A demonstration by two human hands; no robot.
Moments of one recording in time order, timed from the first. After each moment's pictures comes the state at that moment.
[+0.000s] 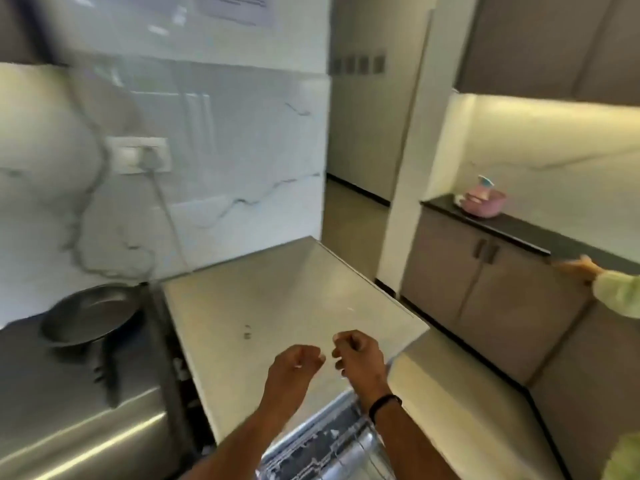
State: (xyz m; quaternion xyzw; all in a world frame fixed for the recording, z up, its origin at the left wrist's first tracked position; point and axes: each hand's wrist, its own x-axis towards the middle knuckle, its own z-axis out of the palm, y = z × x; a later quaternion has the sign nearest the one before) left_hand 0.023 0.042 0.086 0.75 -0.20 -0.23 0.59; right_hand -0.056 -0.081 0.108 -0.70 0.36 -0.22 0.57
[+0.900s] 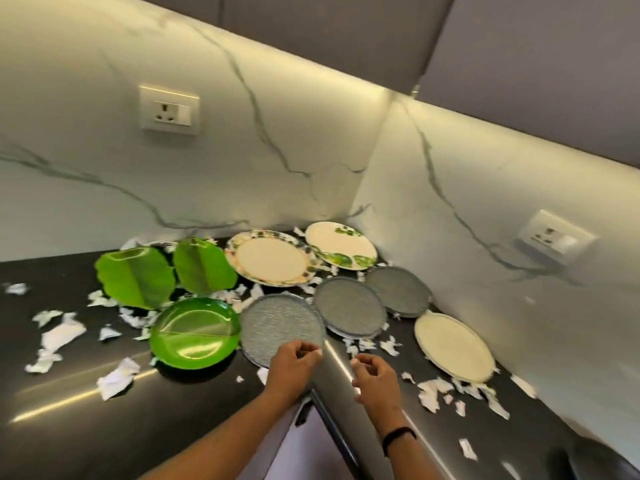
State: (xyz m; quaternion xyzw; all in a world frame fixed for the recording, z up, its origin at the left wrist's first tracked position) left_hand 0.035 0.747 0.047 0.63 0.39 0.24 0.63; right_hand 0.146 0.620 0.079 -0.82 -0.19 0.21 0.50
